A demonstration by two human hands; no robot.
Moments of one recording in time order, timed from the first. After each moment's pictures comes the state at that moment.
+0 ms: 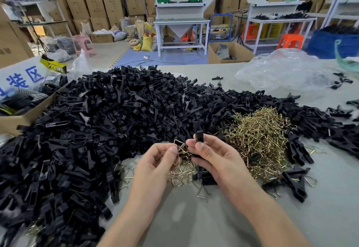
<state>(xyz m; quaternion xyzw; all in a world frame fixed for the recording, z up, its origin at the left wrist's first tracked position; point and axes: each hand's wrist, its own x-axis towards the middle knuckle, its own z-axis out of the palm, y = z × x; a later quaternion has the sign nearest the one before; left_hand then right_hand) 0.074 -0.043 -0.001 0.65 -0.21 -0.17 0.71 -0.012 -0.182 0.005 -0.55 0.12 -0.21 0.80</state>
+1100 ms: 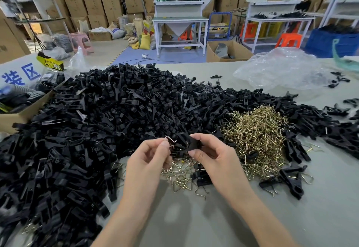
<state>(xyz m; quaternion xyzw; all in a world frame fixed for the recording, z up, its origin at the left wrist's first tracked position) 0.073 -0.041 0.008 0.65 -0.17 -0.12 0.73 -0.014 -0.184 -0.007 -0.75 0.15 -0.27 0.59</state>
